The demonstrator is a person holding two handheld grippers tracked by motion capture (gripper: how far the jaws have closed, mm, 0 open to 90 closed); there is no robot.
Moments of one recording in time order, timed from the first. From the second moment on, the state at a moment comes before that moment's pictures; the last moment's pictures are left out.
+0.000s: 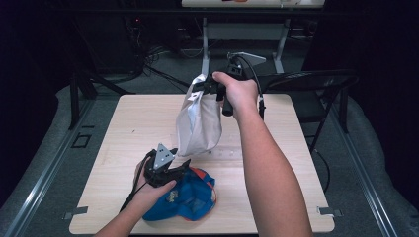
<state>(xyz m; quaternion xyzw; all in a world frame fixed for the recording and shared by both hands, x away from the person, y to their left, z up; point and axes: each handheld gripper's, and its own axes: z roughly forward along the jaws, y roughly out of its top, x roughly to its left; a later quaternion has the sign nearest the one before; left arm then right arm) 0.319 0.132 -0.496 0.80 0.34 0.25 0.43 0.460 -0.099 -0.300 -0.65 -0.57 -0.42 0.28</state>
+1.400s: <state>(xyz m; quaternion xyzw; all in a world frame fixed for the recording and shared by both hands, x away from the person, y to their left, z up) 0.354 0.146 -0.511 0.81 0.31 0.18 0.47 0.464 -0.086 -0.312 -0.65 -0.58 -0.41 0.26</state>
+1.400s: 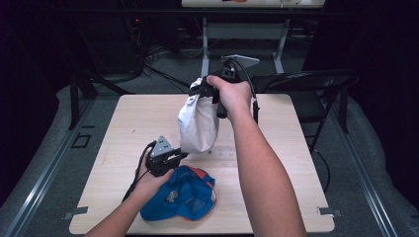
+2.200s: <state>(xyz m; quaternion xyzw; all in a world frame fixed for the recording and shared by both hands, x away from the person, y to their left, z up) 0.349 0.154 -0.522 0.77 0.39 0.16 0.48 0.466 -0.064 -0.328 -0.64 -0.60 -0.39 0.26</state>
